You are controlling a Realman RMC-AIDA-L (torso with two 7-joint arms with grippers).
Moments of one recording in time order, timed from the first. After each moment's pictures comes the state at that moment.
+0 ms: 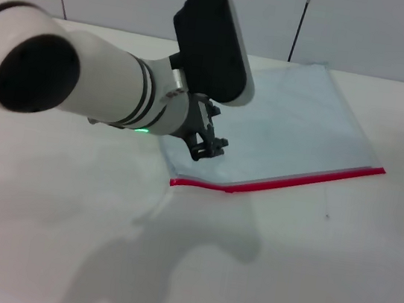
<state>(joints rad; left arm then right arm) -0.55 -2.03 -1.27 -1.43 2.70 -0.96 0.61 0.60 2.03 -2.49 -0.38 -1.56 0.79 2.82</state>
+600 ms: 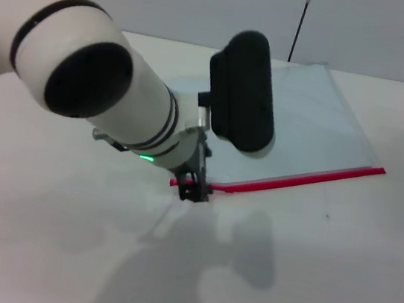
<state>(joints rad) -0.65 -2.03 -1.18 -1.44 2.74 -1.21 0.60 0.61 2.03 -2.48 -0.38 -1.56 0.78 2.82</state>
